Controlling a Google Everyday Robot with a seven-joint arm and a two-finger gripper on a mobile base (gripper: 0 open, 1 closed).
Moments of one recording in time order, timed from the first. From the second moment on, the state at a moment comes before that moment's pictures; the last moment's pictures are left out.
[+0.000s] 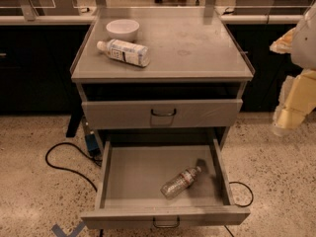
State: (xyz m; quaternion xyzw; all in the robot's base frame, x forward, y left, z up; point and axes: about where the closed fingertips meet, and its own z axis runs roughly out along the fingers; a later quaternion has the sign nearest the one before) arm 0.438 -0.217 0.976 -0.60 0.78 -0.03 0.16
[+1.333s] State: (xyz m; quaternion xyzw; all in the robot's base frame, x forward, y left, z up) arm 0.363 -0.192 0.871 -0.65 0.73 -0.03 0.18
